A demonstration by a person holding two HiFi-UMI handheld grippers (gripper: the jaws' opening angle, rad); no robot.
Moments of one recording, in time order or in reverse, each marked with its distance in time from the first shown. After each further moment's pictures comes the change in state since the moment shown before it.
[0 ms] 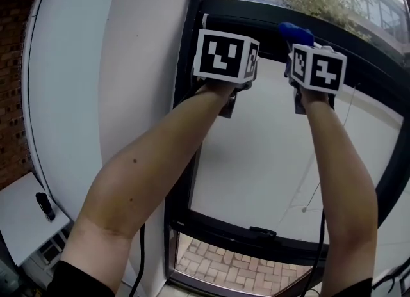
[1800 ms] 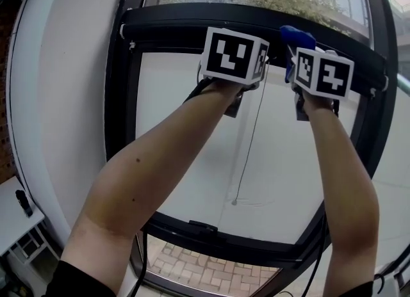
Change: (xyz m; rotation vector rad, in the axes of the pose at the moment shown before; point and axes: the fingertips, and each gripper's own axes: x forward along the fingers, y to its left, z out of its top) left arm 0.095 -0.271 0.037 0.051 -0.068 -0.124; right arm -0.111 -0.244 -0.040 0.019 -0.006 -0.046
